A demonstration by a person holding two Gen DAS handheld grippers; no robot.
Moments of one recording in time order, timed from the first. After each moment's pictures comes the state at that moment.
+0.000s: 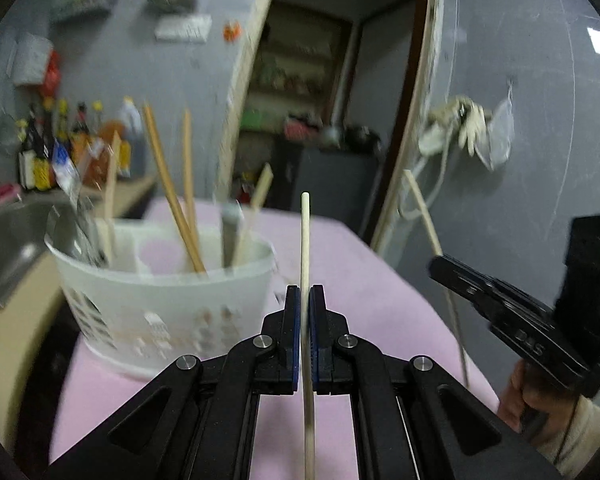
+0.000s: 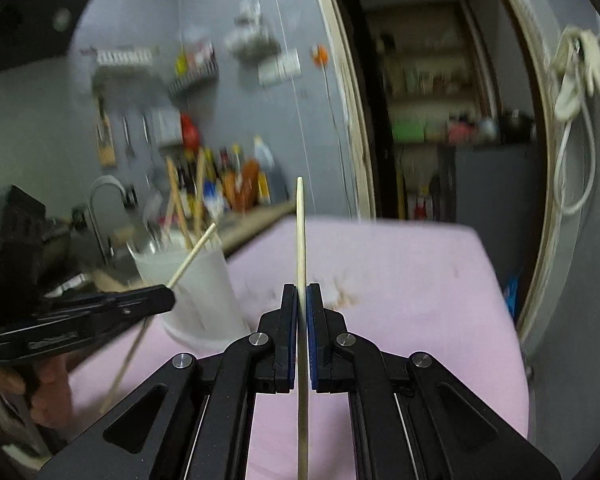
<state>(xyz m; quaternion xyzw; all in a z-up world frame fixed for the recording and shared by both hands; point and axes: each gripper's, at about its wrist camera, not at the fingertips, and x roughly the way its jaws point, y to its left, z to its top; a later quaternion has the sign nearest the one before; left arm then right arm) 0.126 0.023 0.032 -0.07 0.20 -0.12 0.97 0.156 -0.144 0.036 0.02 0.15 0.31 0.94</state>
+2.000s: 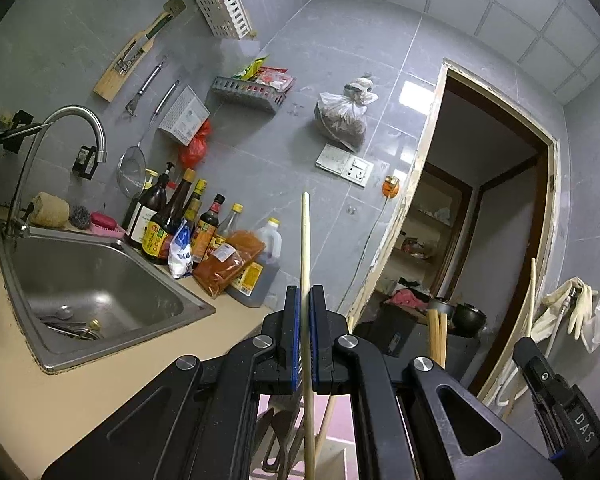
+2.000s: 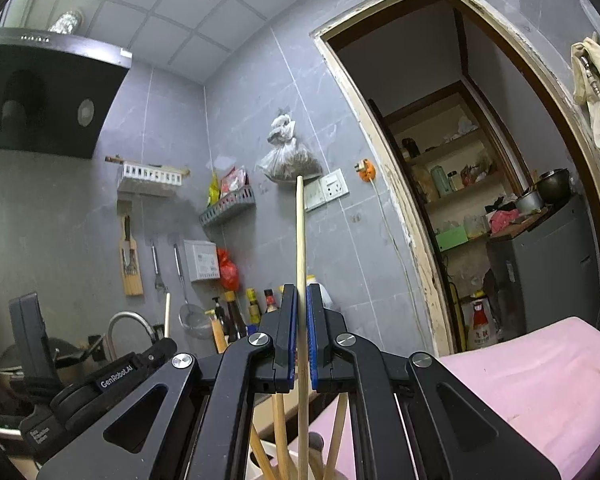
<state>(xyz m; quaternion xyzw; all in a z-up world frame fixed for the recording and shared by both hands) 0.160 0.210 0.060 -0.22 -0.04 0.09 0.97 0.223 -0.018 0.049 0.15 -0.04 0.35 0.93</state>
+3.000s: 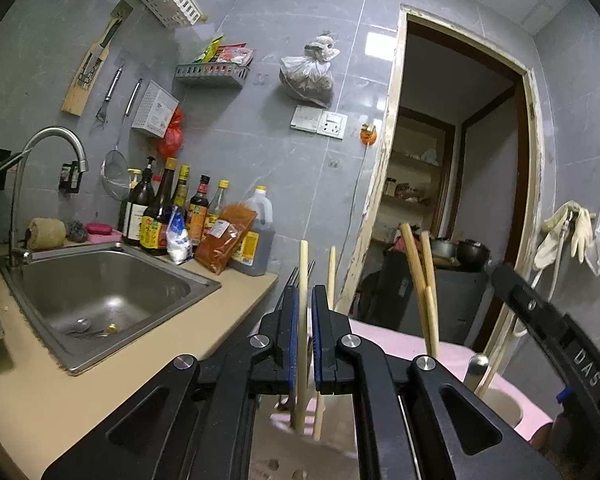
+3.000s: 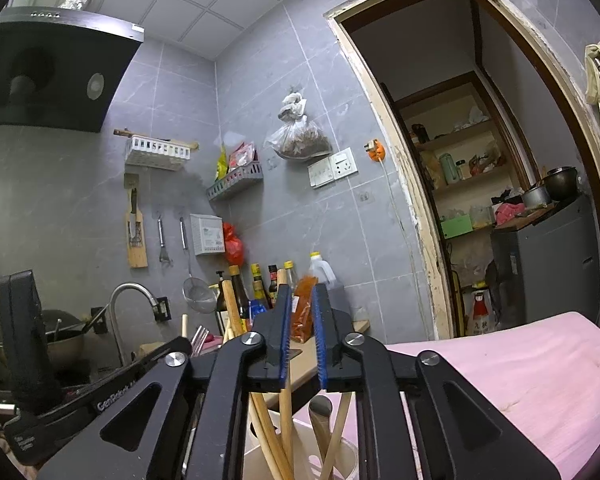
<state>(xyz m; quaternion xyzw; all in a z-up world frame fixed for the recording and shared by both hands) 0.156 0.173 0.040 -0.13 0.03 0.08 0.99 0.217 -0.012 0.039 0.13 -0.02 0.36 0.93</state>
